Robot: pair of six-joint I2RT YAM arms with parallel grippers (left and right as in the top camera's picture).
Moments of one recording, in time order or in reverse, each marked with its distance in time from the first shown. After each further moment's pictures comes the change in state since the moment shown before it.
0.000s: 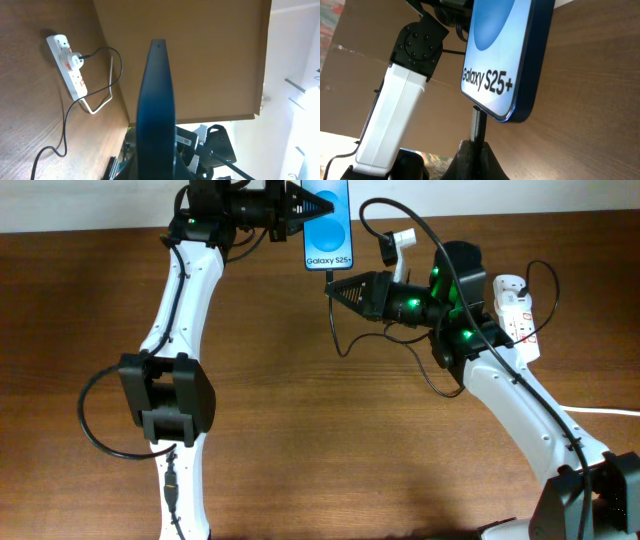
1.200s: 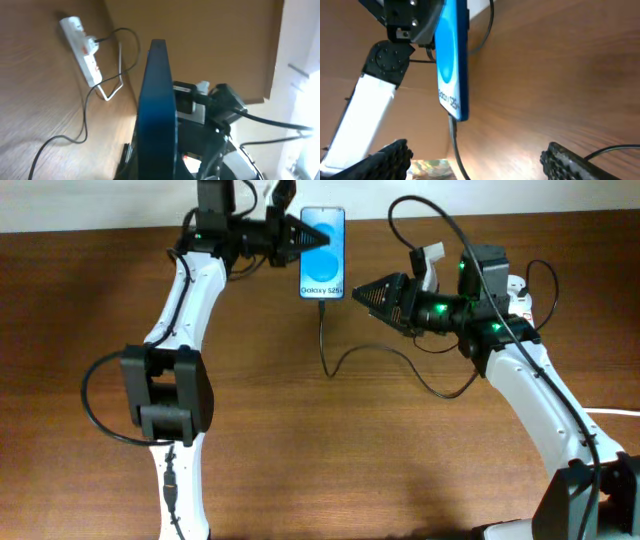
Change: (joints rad) left arm 0.014 0.000 -0.184 -0.069 0.068 0.286; right arm -0.133 0.002 0.002 -0.355 0.001 -0.183
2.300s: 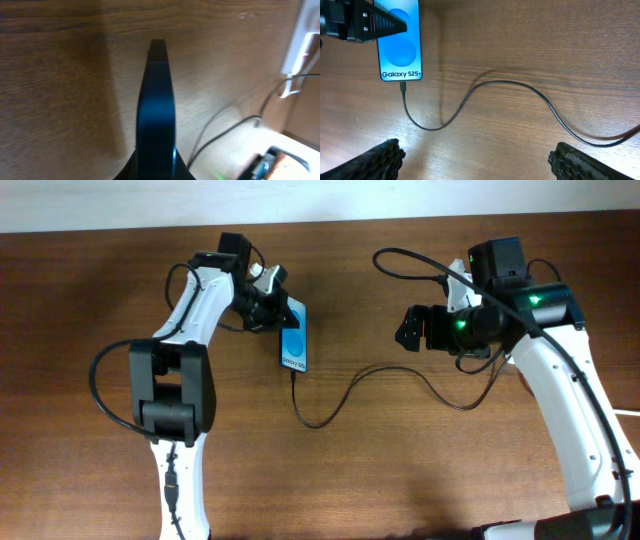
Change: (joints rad) left arm -0.018 0.001 -0.168 -0.733 -0.849 0.655; right arm 0.000 -0.031 0.352 -0.971 0.609 -0.510
